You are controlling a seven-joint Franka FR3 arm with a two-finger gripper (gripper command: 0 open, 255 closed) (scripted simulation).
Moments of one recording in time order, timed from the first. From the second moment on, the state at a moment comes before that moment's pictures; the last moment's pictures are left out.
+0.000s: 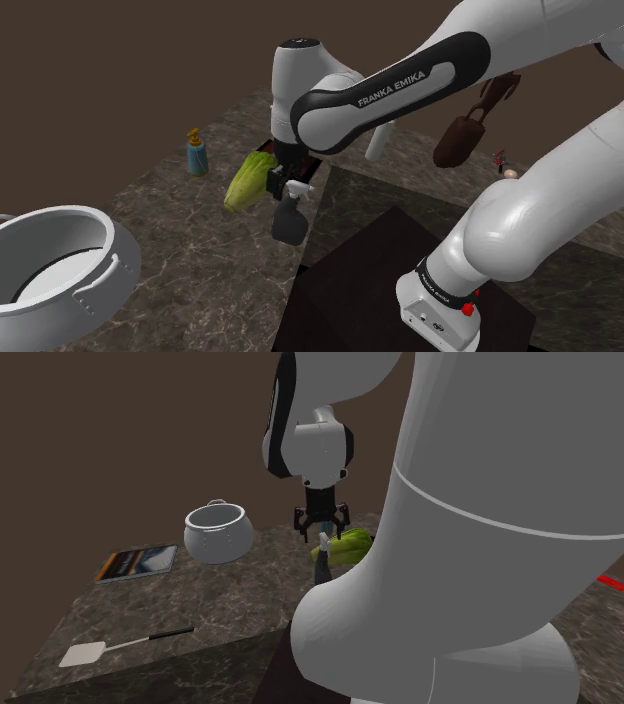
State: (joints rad) arm 0.12 -0.17 0.36 -2.48 0.01 2.26 0.10
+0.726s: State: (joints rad) arm 0.12 -0.17 0.36 -2.48 0.01 2.26 0.10
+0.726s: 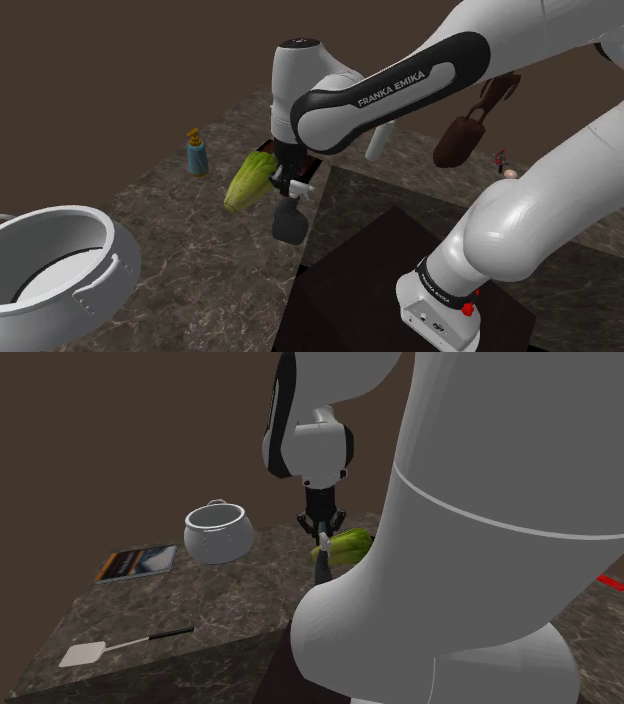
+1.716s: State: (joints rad) arm 0.13 -0.27 0.35 -2.41 0.04 2.10 0.06
